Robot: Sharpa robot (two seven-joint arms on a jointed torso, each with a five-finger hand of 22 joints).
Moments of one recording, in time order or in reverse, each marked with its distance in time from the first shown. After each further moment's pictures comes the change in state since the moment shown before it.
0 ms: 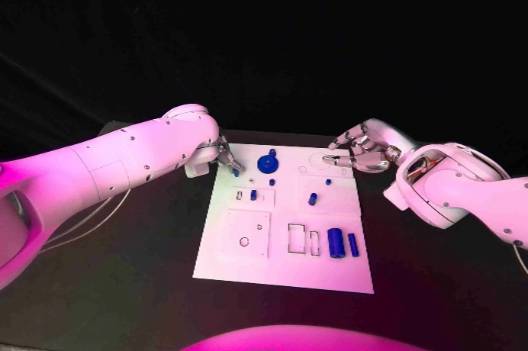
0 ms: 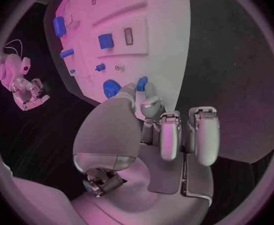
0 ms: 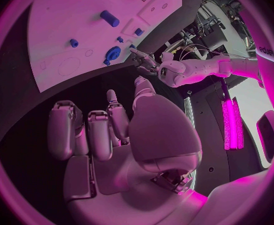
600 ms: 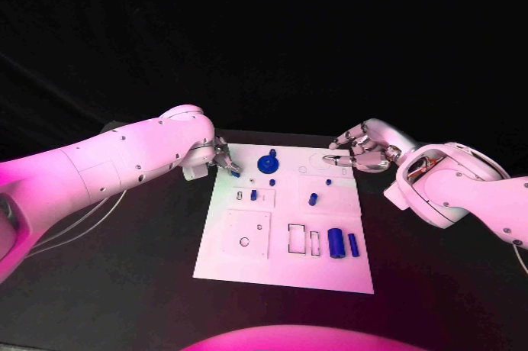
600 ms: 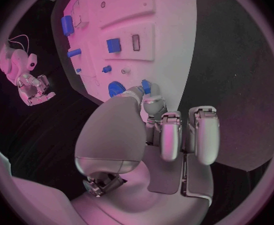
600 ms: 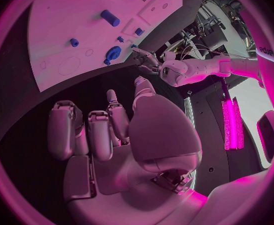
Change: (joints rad) left arm 0.000 -0.041 0.000 0.055 0.066 -0.011 0.005; left_hand 0.152 0.000 0.223 0.060 0.001 -0.039 0.018 0.010 -0.006 -0.021 0.011 -0.024 -0.032 0.000 0.007 0.000 0.000 0.000 -0.004 0.004 -0.004 0.000; right arm 0.000 0.000 0.000 -0.004 0.000 0.000 0.000; right_hand 0.000 0.000 0.000 0.000 0.010 0.000 0.000 0.004 0.001 0.000 0.000 0.000 0.000 0.004 -0.004 0.000 0.000 0.000 0.000 0.000 0.000 0.000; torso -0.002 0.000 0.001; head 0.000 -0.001
